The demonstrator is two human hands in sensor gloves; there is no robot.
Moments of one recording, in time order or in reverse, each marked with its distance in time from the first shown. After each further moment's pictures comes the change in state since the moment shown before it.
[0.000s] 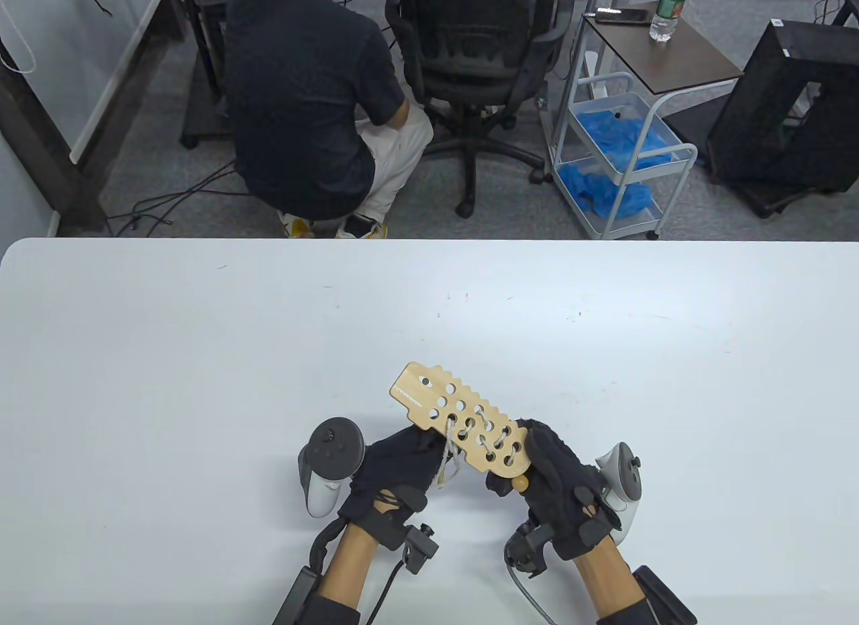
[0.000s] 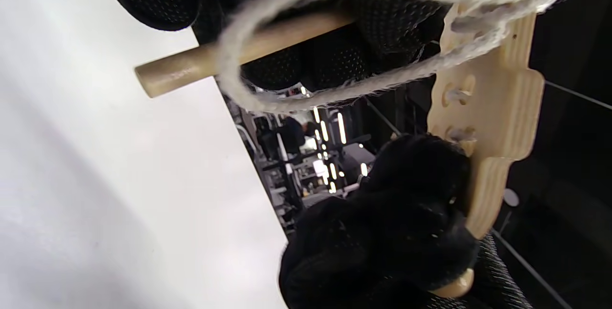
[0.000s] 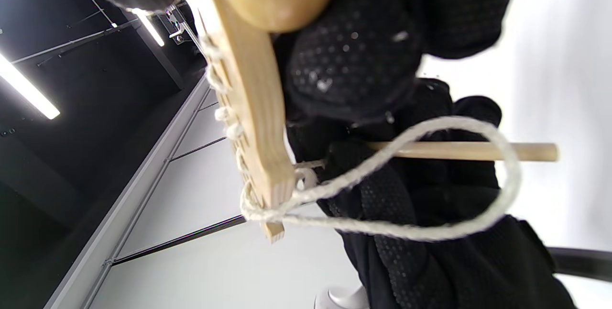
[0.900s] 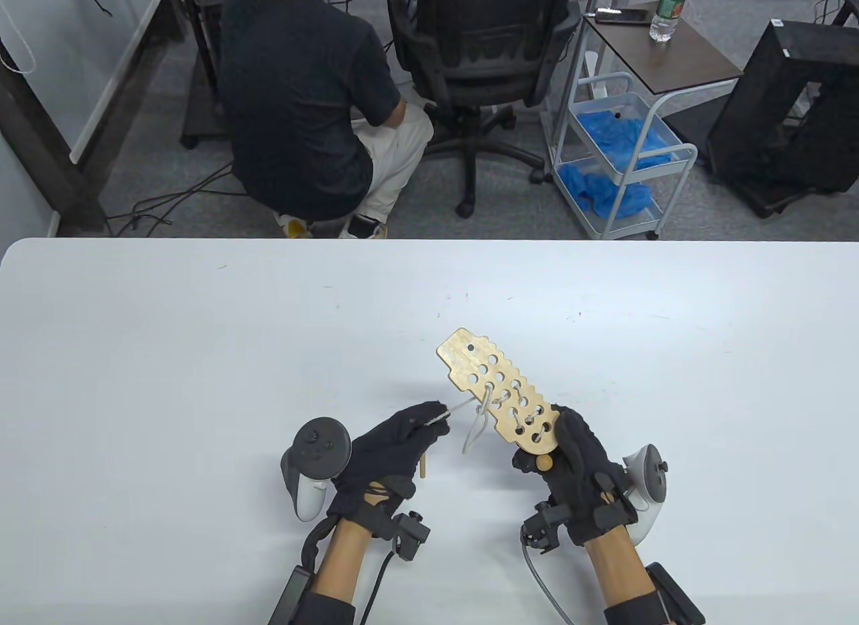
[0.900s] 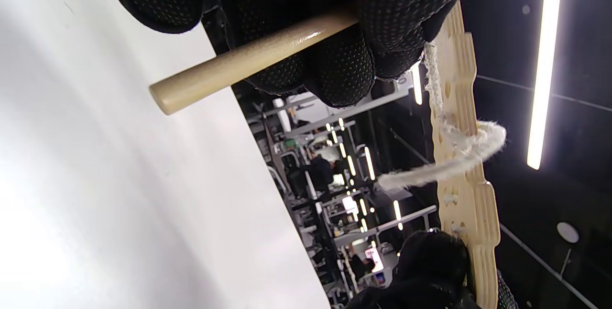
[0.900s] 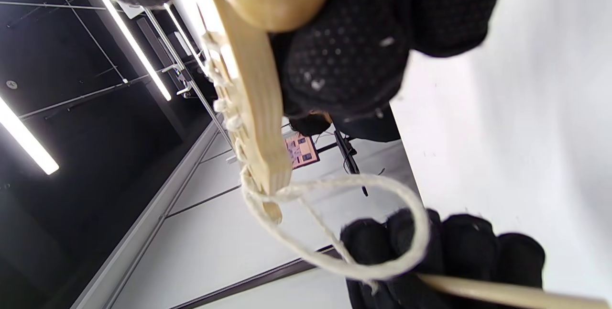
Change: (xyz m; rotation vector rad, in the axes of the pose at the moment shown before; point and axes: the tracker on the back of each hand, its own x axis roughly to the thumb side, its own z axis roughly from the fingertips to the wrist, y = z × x) left_hand -0.013 0.020 0.004 0.129 0.086 -0.046; right_hand 0.008 -0.037 -0.002 -0.200 -0.021 -0.003
